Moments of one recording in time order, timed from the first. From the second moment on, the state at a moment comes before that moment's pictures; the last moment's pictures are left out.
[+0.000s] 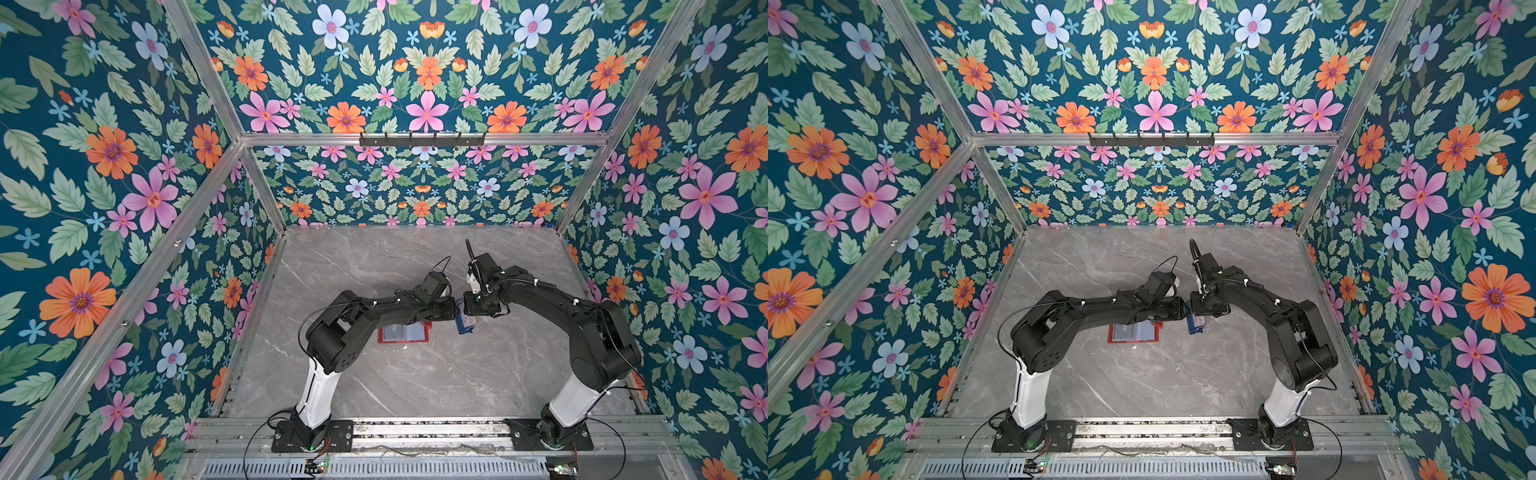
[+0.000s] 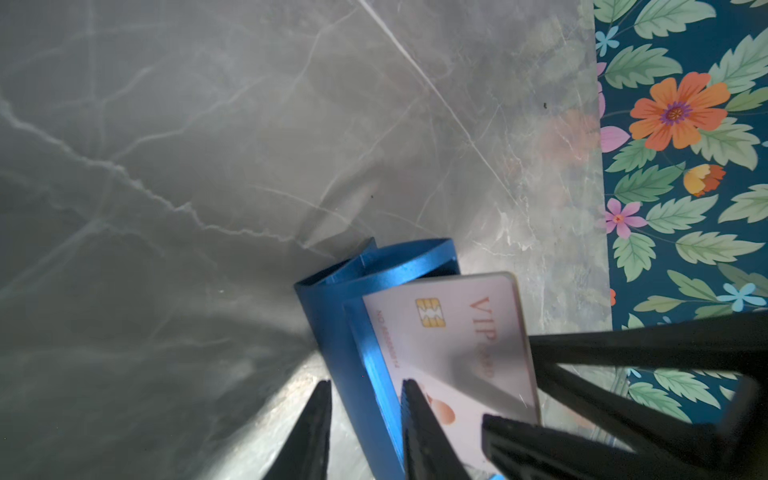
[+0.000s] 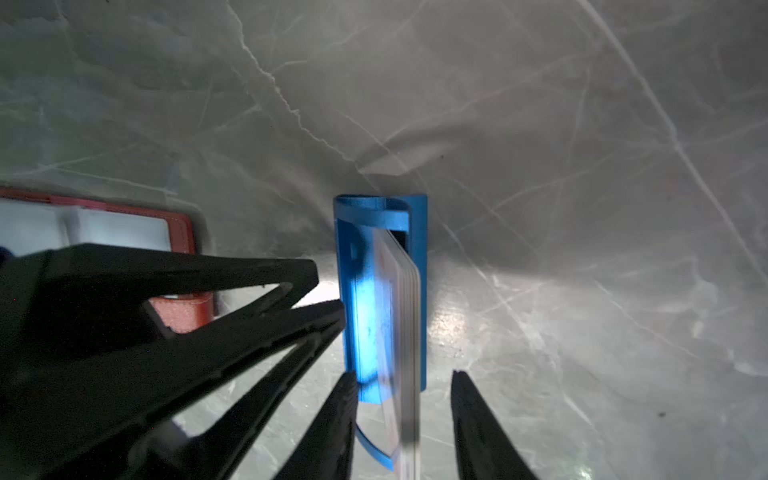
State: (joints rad) left arm -0.84 2.05 1.27 -0.01 0.28 -0.76; right arm 0.42 1.72 1.20 -0.75 -0.10 0.34
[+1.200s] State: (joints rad) left arm -0.84 2.08 1.25 0.05 0.28 -0.80; right arm 0.42 1.79 1.22 -0.77 -0.07 0.34
